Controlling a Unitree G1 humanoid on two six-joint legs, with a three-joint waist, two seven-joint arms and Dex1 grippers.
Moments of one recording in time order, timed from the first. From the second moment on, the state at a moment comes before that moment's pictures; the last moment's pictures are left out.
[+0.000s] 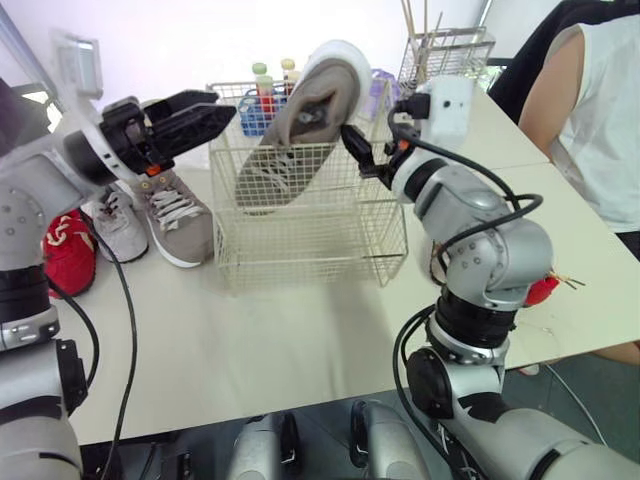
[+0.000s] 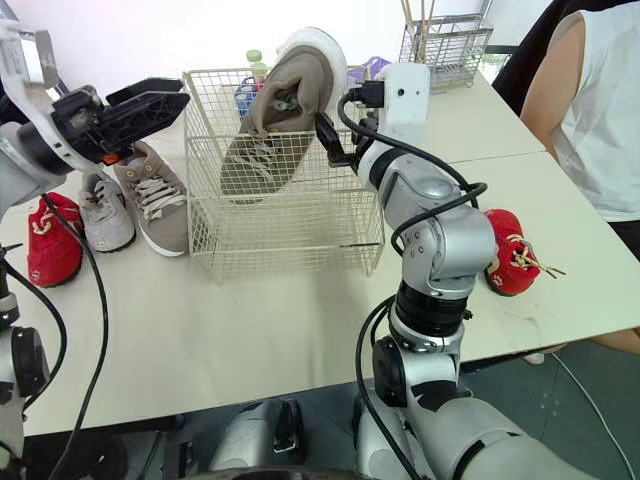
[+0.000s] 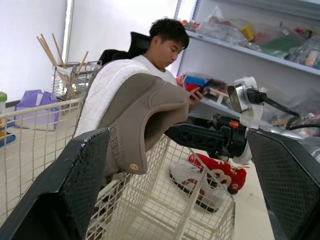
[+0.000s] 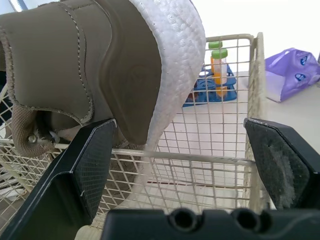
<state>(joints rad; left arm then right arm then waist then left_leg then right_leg) -0.82 0.83 0.27 0.06 -1.10 0.87 -0.82 -0.89 0.04 -0.20 -0.37 0.15 1.16 0.18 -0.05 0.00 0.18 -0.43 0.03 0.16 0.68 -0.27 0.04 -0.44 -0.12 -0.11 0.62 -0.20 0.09</state>
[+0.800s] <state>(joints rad) -0.80 0.78 0.31 0.02 -1.09 0.87 -0.78 -0.99 0.07 -0.17 -0.23 0.26 1.12 0.03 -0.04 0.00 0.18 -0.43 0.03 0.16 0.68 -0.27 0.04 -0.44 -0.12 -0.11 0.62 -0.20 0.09</state>
